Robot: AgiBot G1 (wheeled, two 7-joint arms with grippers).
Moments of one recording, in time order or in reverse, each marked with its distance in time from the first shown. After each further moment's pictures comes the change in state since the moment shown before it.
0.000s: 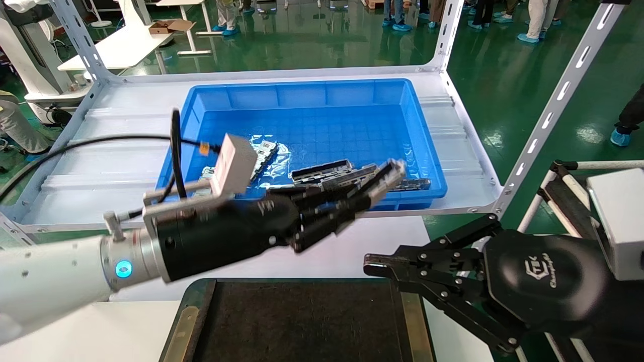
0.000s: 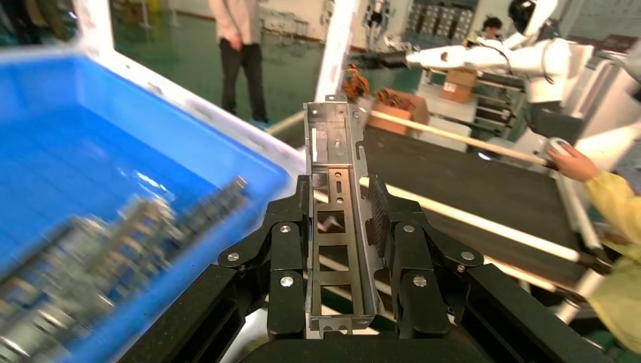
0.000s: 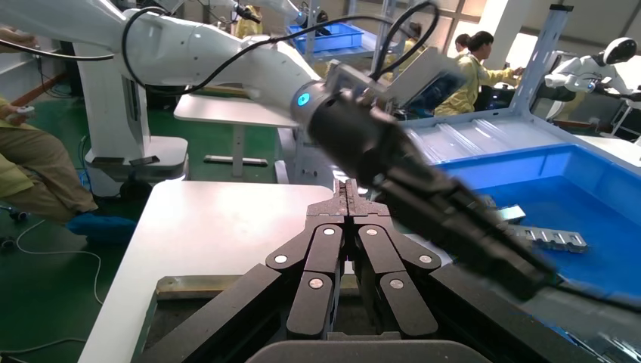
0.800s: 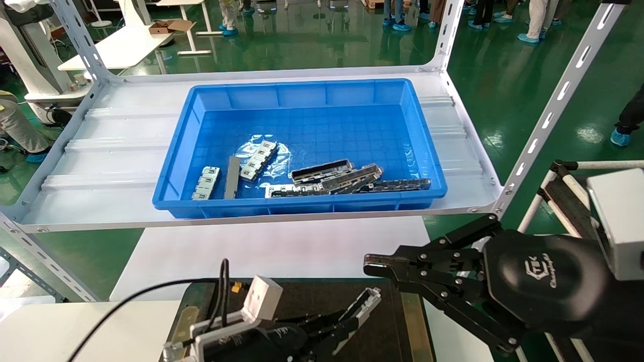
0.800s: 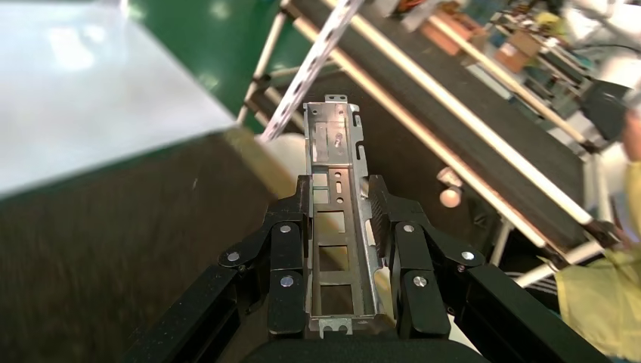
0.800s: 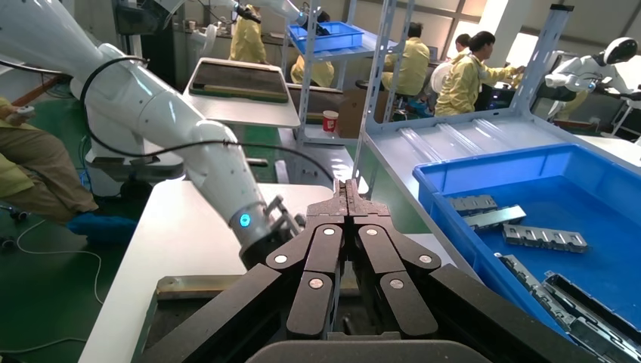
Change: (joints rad) left arm 0.335 0.039 0.128 -0.048 0.033 -0.322 -0.050; right arm 0.000 0.000 0.000 0.000 0.000 0.000 0.000
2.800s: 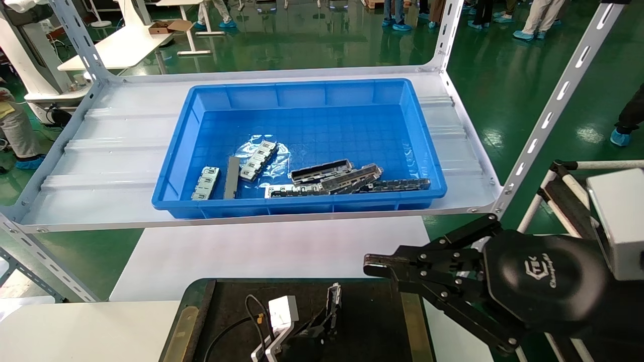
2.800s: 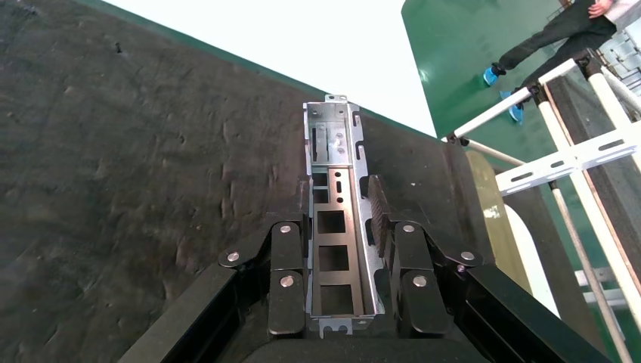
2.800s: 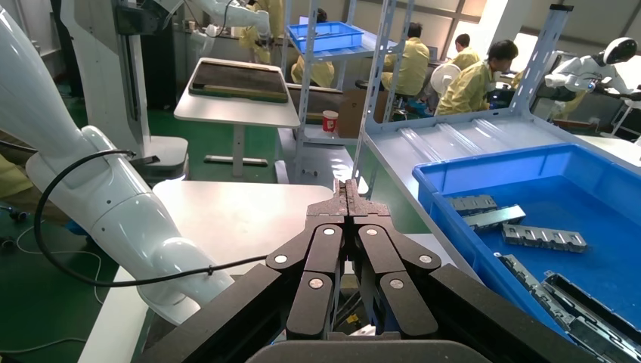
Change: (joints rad) left arm 0.145 0.490 0.021 0.323 0.128 -0.704 -0.239; right arm 0.000 0.000 -0.001 0.000 0.001 0.000 -0.001
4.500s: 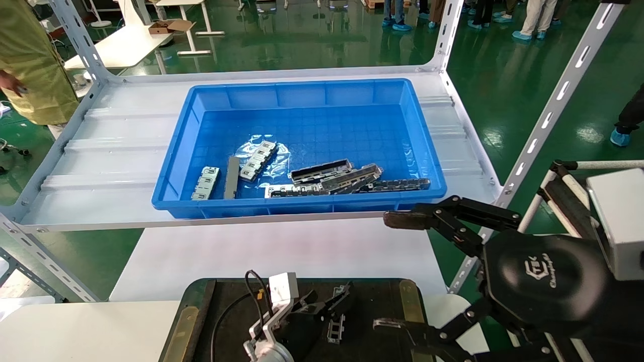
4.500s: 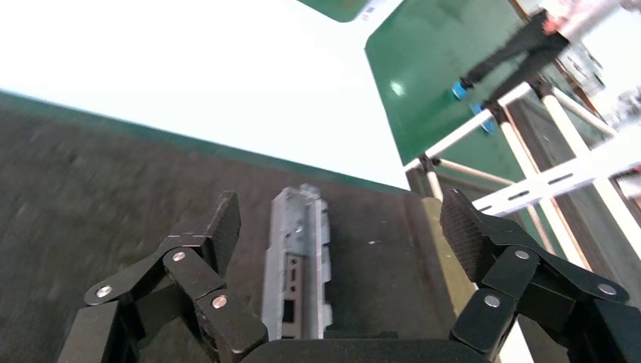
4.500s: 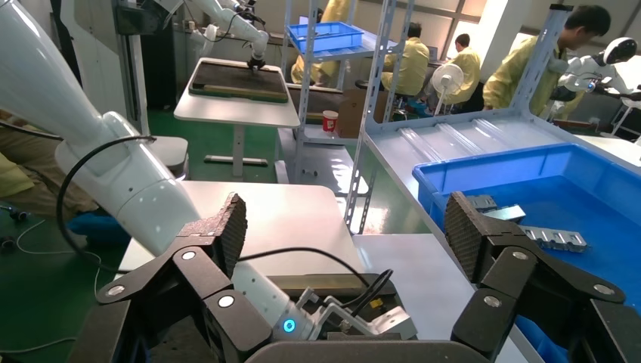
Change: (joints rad) left arm -0.106 -0.059 0.102 0.006 0.287 0.054 -0.381; right arm 0.000 0.000 -0.001 0.000 0.001 0.000 0.000
